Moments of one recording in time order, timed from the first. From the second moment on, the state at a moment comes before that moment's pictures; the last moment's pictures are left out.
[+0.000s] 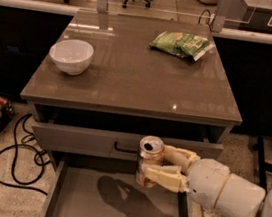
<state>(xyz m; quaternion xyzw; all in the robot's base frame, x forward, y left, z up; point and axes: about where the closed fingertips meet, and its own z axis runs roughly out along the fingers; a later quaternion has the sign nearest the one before) 0.428 -0.084 0.785 -0.33 0.70 0.31 0.55</state>
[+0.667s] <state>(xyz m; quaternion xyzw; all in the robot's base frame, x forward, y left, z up) 0.407 -0.055 0.684 -0.35 0.70 0.35 0.52</state>
